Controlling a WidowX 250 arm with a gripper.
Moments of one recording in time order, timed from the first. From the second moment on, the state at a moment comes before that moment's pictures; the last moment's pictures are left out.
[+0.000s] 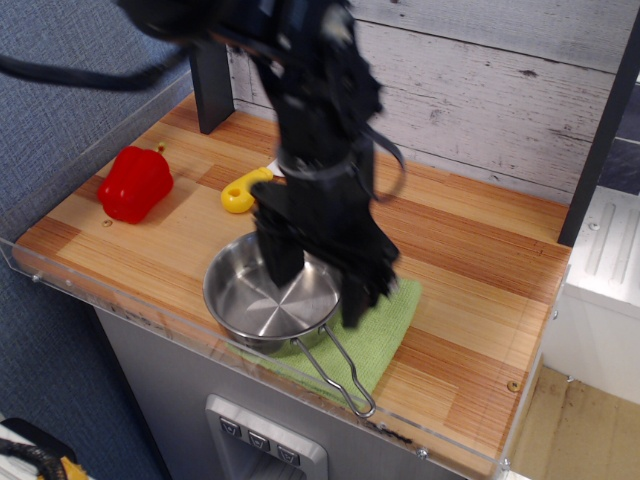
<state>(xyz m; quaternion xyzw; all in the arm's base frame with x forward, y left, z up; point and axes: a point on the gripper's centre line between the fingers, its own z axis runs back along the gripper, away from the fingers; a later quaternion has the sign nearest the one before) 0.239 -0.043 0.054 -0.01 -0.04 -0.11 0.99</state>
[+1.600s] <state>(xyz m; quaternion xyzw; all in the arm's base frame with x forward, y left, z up) 0.269 -0.011 0.071 0.02 -0.03 -0.09 0.99</state>
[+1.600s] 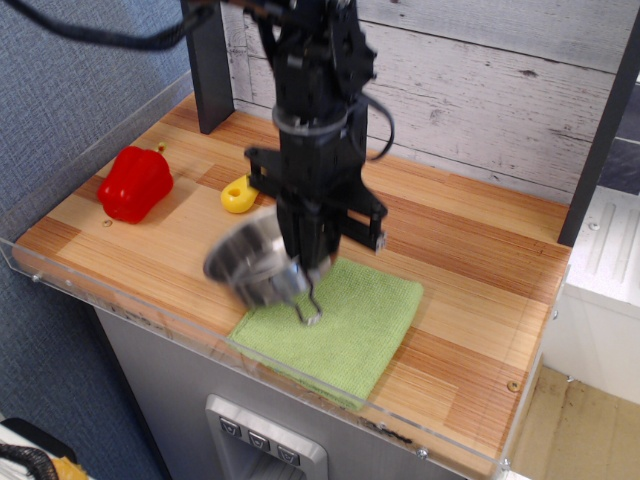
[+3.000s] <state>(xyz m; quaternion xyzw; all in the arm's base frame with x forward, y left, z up) 0.343 -0.095 0.028 0.00 -0.04 -0.21 0.98</state>
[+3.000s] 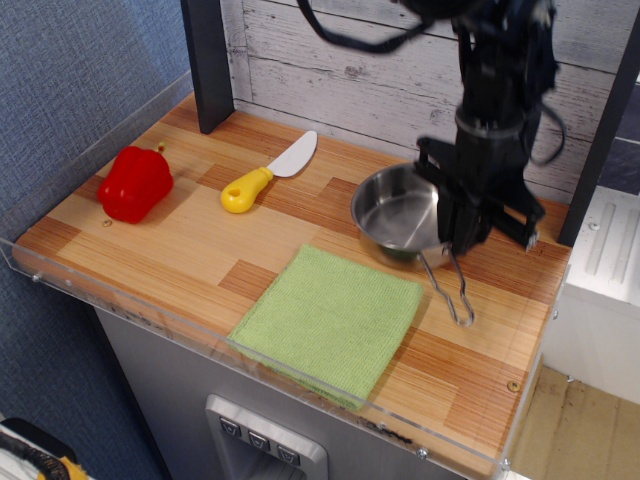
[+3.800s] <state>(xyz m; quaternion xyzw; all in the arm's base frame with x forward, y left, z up) 0.326 -0.073 0.017 -0.02 -0.03 -0.20 0.98</state>
